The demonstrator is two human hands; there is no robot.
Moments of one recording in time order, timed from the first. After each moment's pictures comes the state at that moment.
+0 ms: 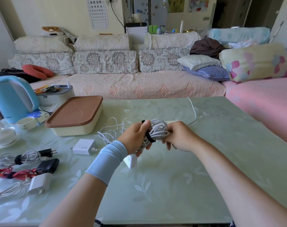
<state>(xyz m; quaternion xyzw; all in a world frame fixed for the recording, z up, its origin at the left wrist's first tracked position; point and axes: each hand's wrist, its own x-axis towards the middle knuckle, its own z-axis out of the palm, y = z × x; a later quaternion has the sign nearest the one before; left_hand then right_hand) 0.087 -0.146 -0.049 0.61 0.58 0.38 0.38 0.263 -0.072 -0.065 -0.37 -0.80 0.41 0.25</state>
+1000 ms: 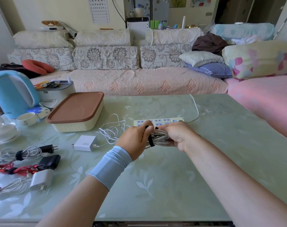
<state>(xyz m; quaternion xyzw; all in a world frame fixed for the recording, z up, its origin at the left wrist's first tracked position) 0.080 -0.156 -0.069 0.74 0.60 0.32 0.02 0.225 -0.085 -0.058 -0.53 -0.50 0.60 0.33</state>
